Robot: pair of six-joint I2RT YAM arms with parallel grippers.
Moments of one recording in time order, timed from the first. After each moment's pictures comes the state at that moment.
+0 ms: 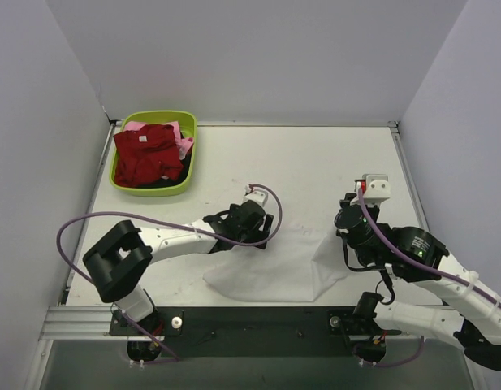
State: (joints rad) left arm -0.96 1.58 0.93 -0.20 -0.30 -0.53; right arm 1.00 0.85 1.15 -1.05 0.88 0.64
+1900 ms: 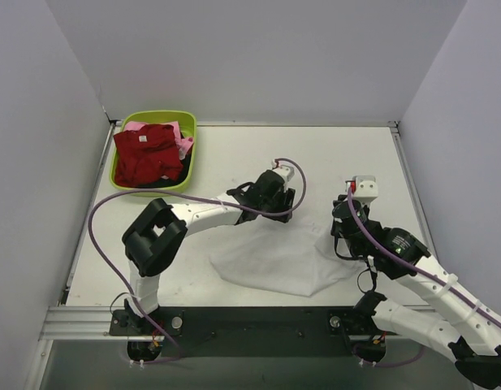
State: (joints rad) left arm -0.88 1.92 1.34 -0.15 -0.04 -0.45; right arm 0.79 0.82 0.92 -0.82 0.67 0.51
